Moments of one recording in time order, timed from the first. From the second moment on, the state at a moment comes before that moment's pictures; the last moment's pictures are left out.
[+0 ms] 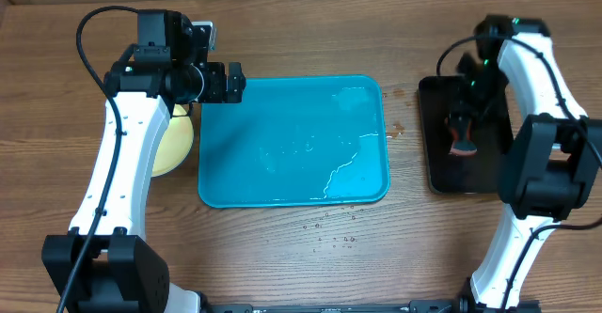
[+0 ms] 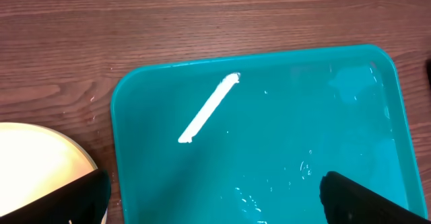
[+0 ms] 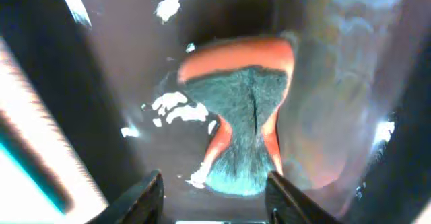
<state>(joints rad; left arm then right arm) -0.03 1.67 1.50 -0.85 0.23 -0.03 -0.10 2.19 1.86 -1.41 -0.04 -0.03</state>
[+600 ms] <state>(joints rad) -0.03 1.67 1.50 -0.85 0.23 -0.03 -0.10 1.73 2.34 -1.64 -0.16 0.14</state>
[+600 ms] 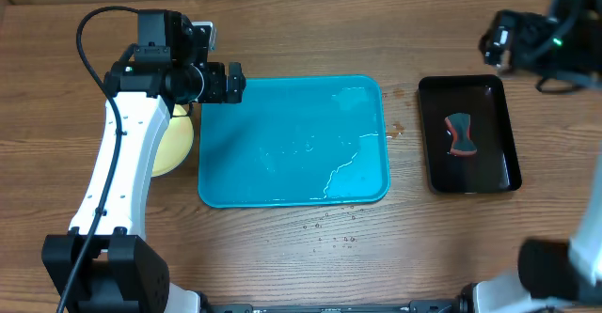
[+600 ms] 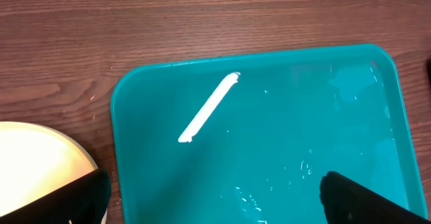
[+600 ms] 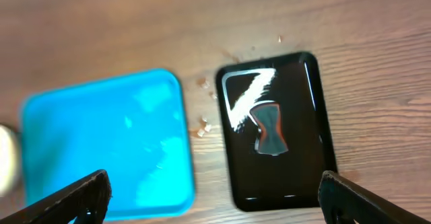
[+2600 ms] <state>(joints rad) -0.03 1.67 1.50 -0.85 0.23 -0.03 0.08 0.13 0.12 0.12 -0.04 0.25</state>
